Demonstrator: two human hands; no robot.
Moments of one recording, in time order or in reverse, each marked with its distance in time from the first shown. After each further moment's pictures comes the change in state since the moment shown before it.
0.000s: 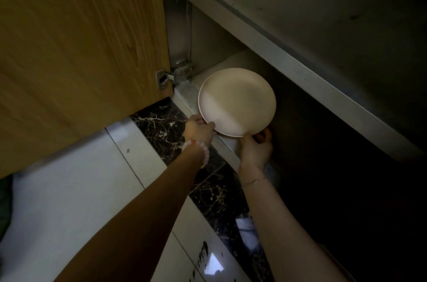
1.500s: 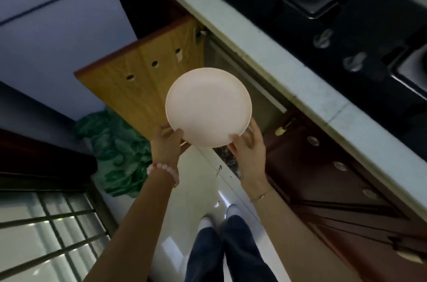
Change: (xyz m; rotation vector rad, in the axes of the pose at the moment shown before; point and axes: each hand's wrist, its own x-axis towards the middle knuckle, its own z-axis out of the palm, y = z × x) left_hand -0.545 0.446 -0.183 -0.112 0.153 0.055; right_hand -0.435 -0.541 -0.149 0.034 -0.552 0.076
